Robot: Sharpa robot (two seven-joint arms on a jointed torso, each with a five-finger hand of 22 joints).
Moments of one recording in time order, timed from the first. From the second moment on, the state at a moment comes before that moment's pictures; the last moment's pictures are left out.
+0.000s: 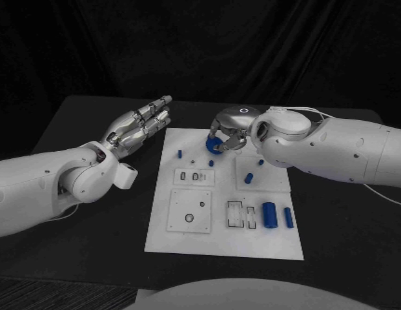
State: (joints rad) left arm 1.27 -0.92 -0.22 1.51 -0.20 -0.06 0.58; left_hand 1.39 0.27 -0.18 0.26 0.53 0.19 0.00 0.02 0.03 0.00 -0.03 0.01 0.00 0.00 0.08 0.00 0.00 0.16 0.00 0.19 0.00 0.00; right arm 1.37 -0.56 -0.24 1.32 -1.56 -0.25 -0.09; right_hand 1.30 -0.07 0.20 0.07 0.47 0.98 0.10 0.22 0.20 1.47 -0.02 1.57 1.31 1.47 -0.08 1.57 1.31 0.05 1.46 0.03 1.44 1.31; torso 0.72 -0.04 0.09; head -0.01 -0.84
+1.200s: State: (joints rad) left arm 1.27 -0.90 -0.22 1.49 -0.20 -0.04 0.58; left_hand 1.40 0.27 -0.17 0.26 0.54 0.19 0.01 0.02 0.03 0.00 -0.03 0.01 0.00 0.00 0.08 0.00 0.00 0.16 0.00 0.19 0.00 0.00; right arm 1.37 -0.44 -0.24 1.20 -1.56 -0.21 -0.07; right_hand 1.32 -0.06 0.23 0.06 0.39 0.88 0.07 0.10 0.52 1.47 -0.02 1.57 1.31 1.47 -0.08 1.57 1.31 0.05 1.46 0.04 1.38 1.31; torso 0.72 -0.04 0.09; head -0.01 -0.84
